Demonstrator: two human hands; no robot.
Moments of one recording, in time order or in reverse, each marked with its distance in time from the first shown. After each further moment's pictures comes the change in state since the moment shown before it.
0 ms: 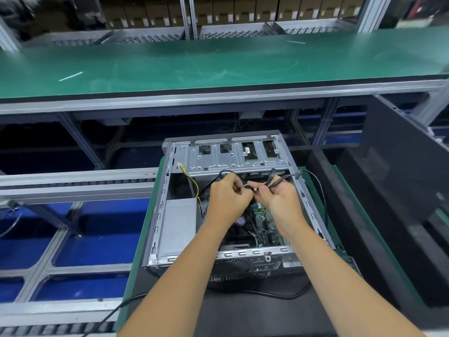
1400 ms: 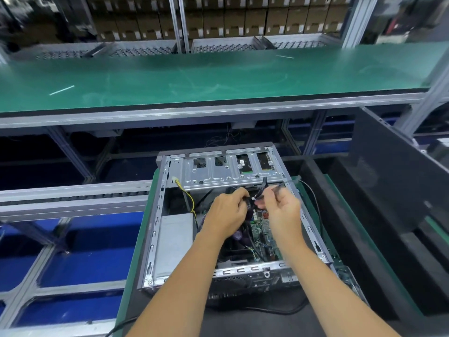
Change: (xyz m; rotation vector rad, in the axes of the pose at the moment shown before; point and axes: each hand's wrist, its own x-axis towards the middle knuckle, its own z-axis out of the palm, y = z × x) left_hand 0.013 -0.003 -0.002 0.256 -0.254 0.228; right_hand -0.010 -0.010 0.004 -0.161 0.261 -0.139
